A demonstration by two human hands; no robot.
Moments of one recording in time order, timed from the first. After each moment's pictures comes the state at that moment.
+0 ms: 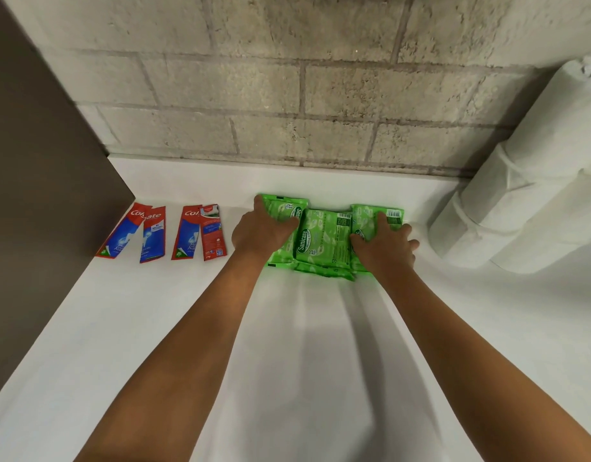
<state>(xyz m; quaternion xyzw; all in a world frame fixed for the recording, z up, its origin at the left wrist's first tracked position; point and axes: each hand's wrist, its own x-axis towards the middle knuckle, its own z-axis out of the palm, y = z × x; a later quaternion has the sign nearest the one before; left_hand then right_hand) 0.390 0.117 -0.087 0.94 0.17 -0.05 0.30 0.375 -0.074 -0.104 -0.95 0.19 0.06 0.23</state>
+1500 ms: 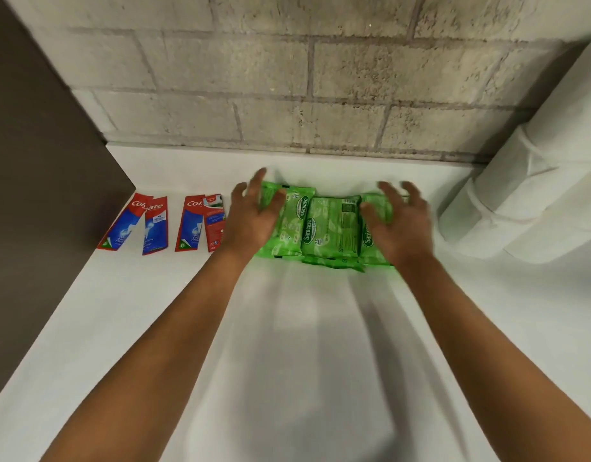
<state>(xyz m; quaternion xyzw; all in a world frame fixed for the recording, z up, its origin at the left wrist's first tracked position) 0.382 0.146 -0.093 0.89 0.06 0.04 0.46 0.371 -0.081 -0.087 -0.96 0.05 -0.07 0.26</state>
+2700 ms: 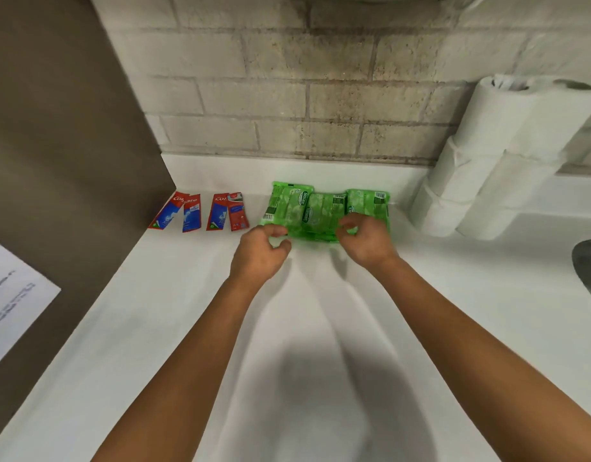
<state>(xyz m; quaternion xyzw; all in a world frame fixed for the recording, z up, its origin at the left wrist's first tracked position) 0.238 0.123 -0.053 0.90 0.11 0.04 0.41 0.270 -0.059 -0.044 -0.93 -0.02 0.00 0.38</state>
